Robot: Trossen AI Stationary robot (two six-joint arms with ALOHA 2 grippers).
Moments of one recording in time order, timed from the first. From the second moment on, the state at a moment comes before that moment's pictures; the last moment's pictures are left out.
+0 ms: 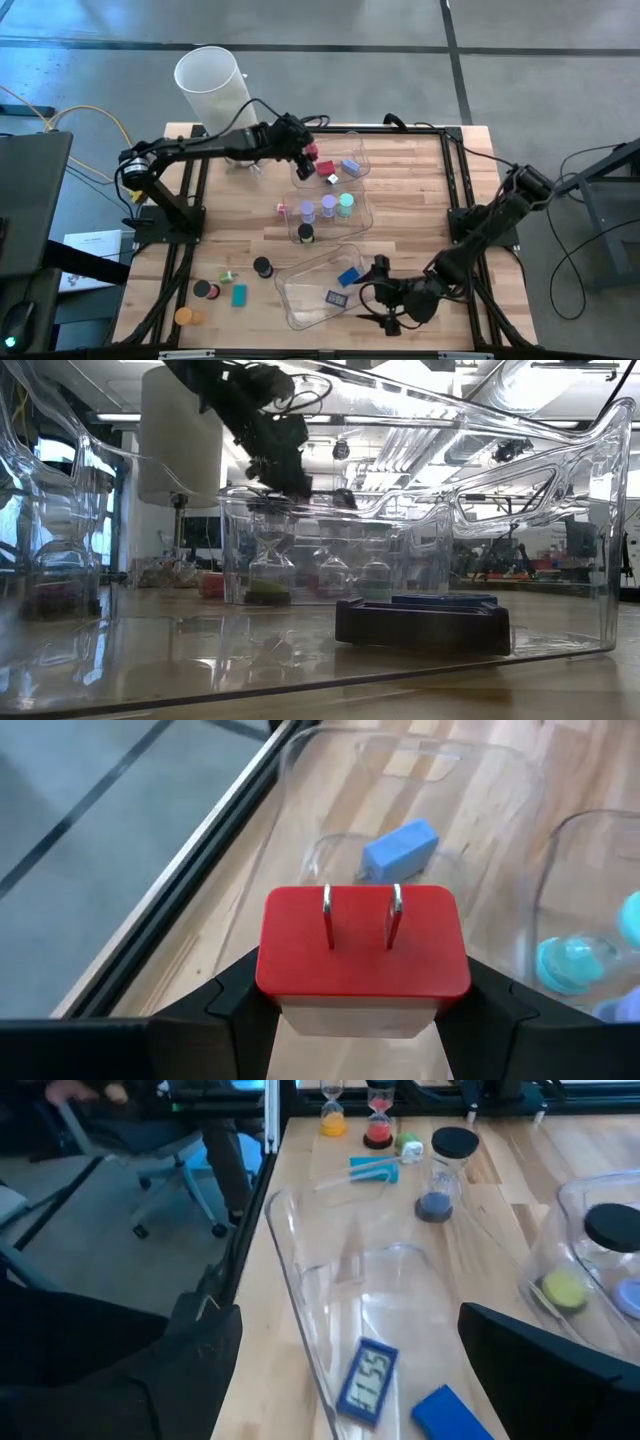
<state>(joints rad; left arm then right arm) 0.41 1.56 1.22 -0.33 -0.11 -0.02 0.75 1.55 1.05 -0.07 0.52 0.44</state>
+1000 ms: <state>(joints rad) 0.42 1.71 1.22 -0.42 -0.11 -0.13 0.62 1.47 1.05 -0.48 0.46 0.35</state>
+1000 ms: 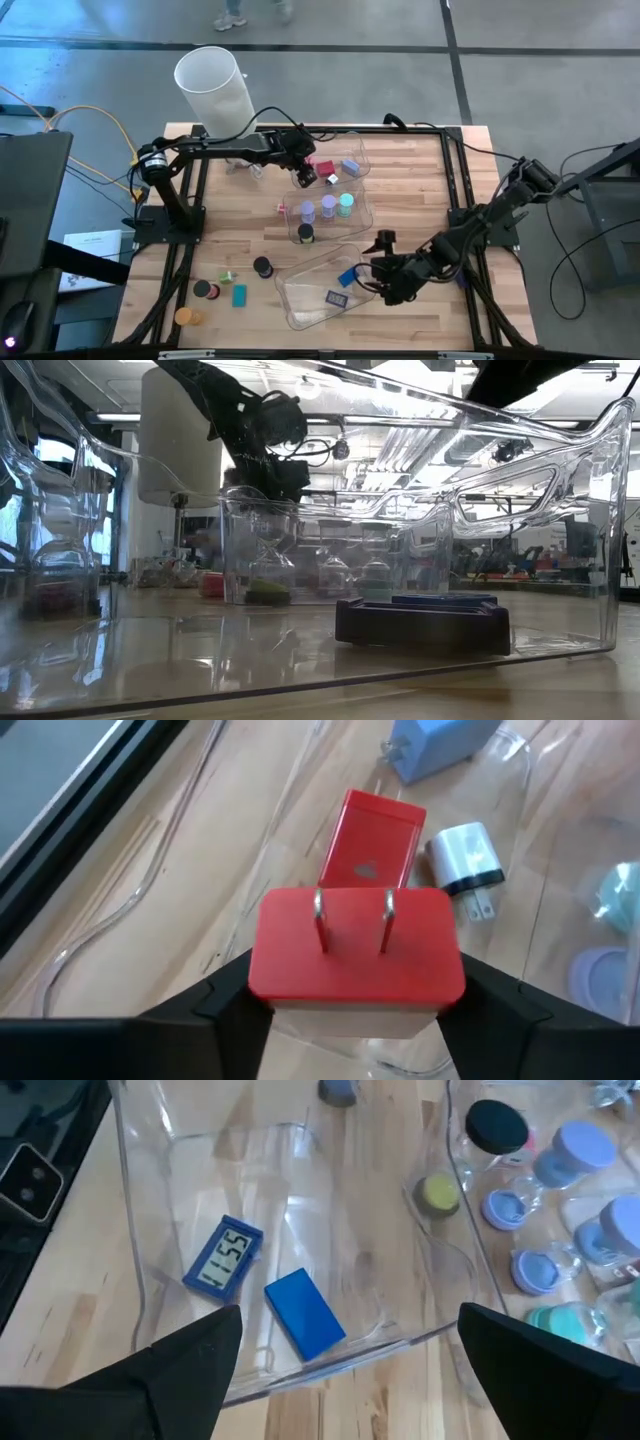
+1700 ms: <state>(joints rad) 0.28 1.52 1.28 -0.39 -0.21 -0.05 0.61 1.47 1.05 -0.50 0.36 0.39</state>
